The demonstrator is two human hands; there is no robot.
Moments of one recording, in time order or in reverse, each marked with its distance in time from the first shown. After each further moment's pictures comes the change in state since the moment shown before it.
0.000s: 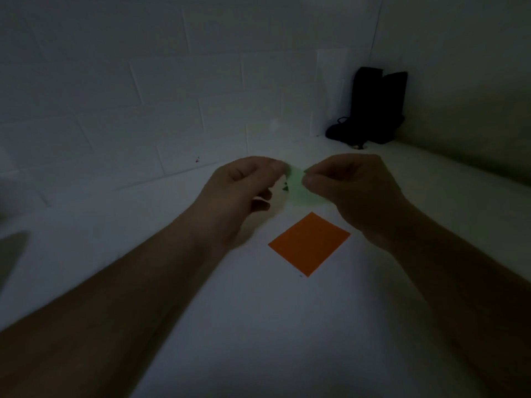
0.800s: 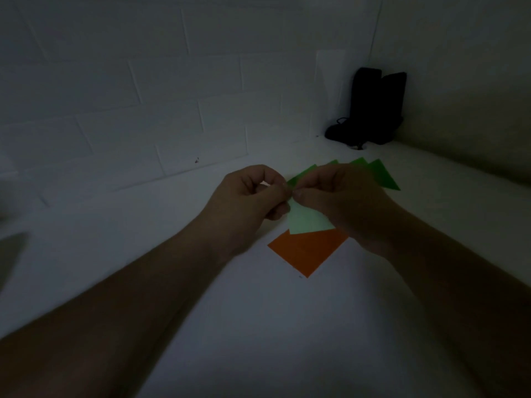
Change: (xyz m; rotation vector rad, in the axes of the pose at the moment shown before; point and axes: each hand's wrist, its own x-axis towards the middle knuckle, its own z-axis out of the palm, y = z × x) left_hand 0.000 -0.012 0.008 0.034 -0.063 0.112; right_hand -0.002 -0.002 0.007 -0.046 -0.136 0.074
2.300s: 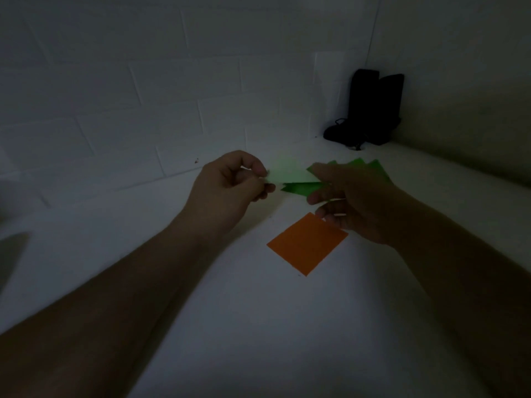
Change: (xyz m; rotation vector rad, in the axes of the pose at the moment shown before) left_hand 0.002 0.004 -0.020 0.154 0.136 0.097; right_hand 0.009 0.004 -0.020 0.335 -0.020 0.505
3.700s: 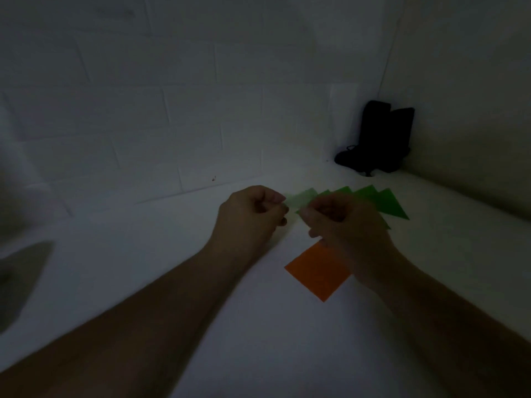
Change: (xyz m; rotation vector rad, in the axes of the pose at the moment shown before) left_hand 0.008 -0.012 0.004 0.168 0.106 -0.164; right_hand -0.005 0.018 0.040 -0.268 0.226 -0.497
